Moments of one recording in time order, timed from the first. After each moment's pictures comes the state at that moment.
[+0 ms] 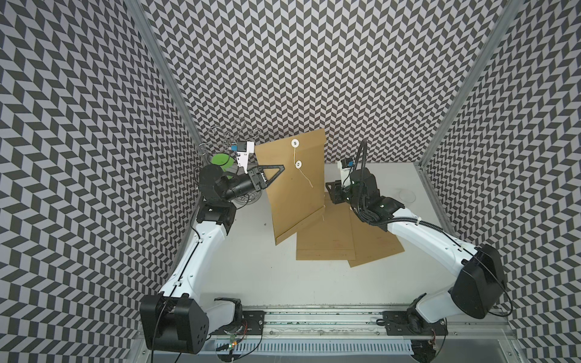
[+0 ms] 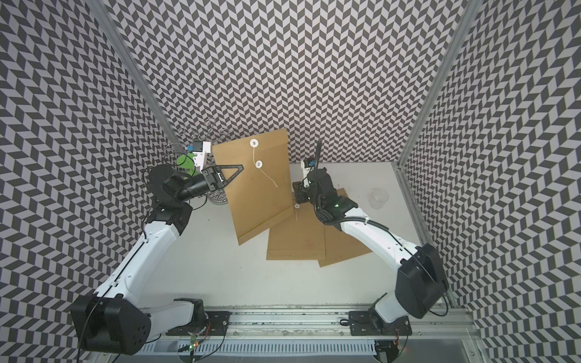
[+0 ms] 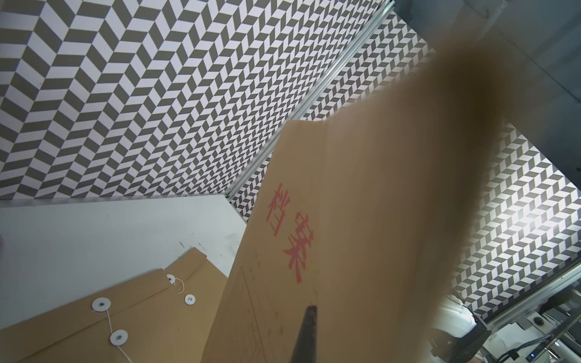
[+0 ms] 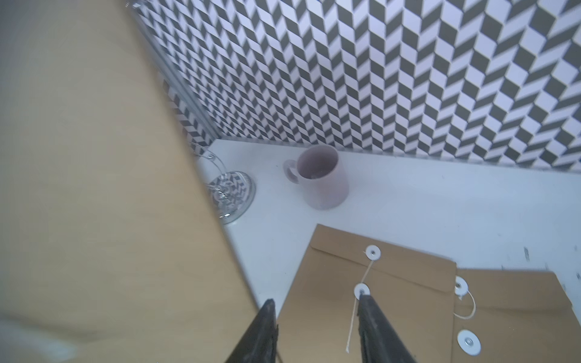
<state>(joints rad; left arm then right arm) -0.09 1.22 1.09 0.38 1.04 -0.95 0.60 1.51 1.20 -0.14 0.06 0.30</state>
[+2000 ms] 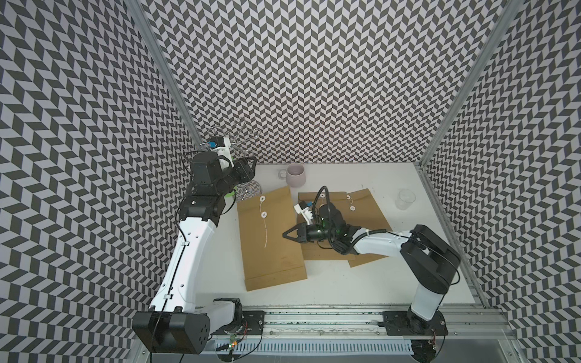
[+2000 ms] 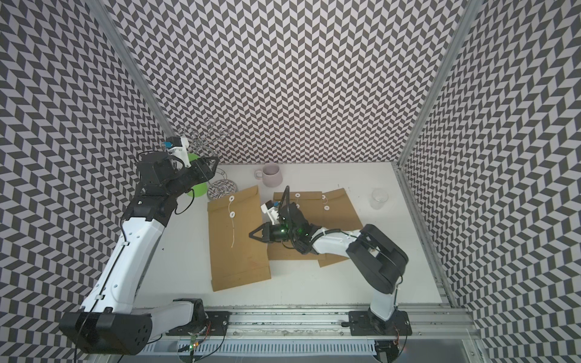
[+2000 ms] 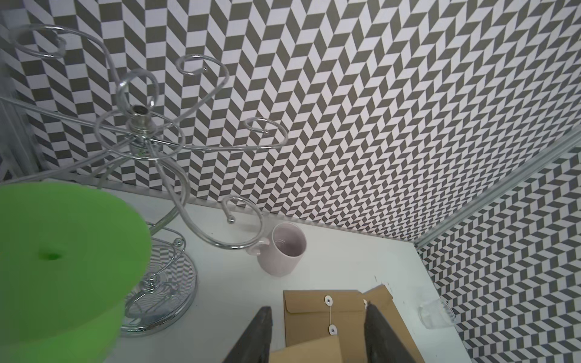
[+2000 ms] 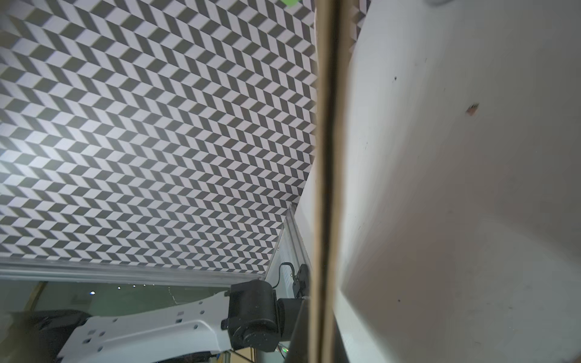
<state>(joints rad) -0.05 1.22 1.35 -0.38 0.32 -0.43 0.88 1.85 1.02 0.50 -0.61 1.01</state>
